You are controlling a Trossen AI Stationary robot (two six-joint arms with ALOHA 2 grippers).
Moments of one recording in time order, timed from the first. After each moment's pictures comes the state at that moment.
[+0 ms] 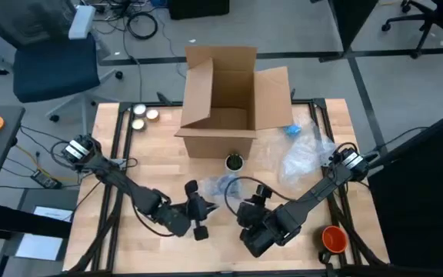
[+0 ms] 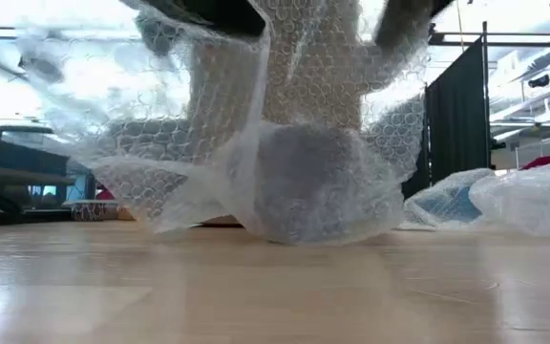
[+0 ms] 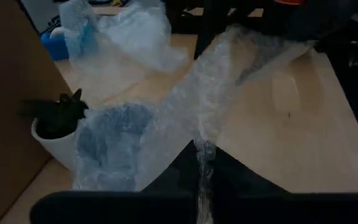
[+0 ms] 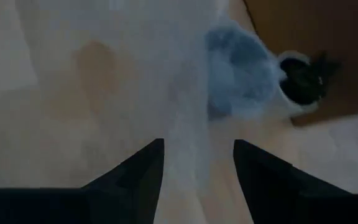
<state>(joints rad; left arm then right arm) -0.58 1.63 1.03 0.02 -0.75 -0.43 0.65 1.94 1.71 -1.16 0.67 0.90</state>
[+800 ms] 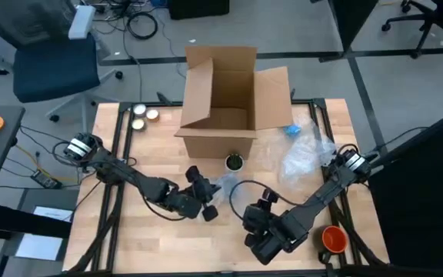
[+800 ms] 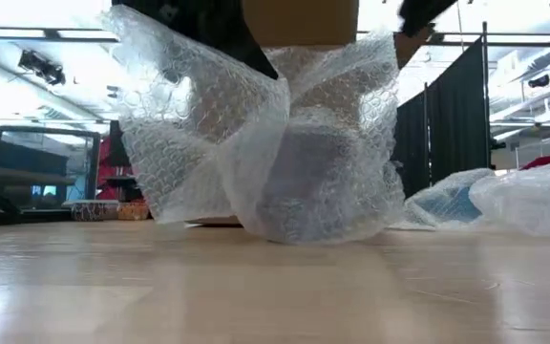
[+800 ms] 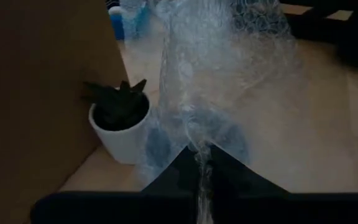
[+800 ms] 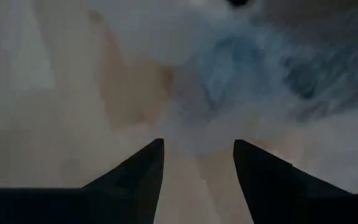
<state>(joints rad) -0.45 1.63 1.03 -0.05 -0.76 -0.51 0.68 1.94 1.72 -1.15 0.76 0.92</state>
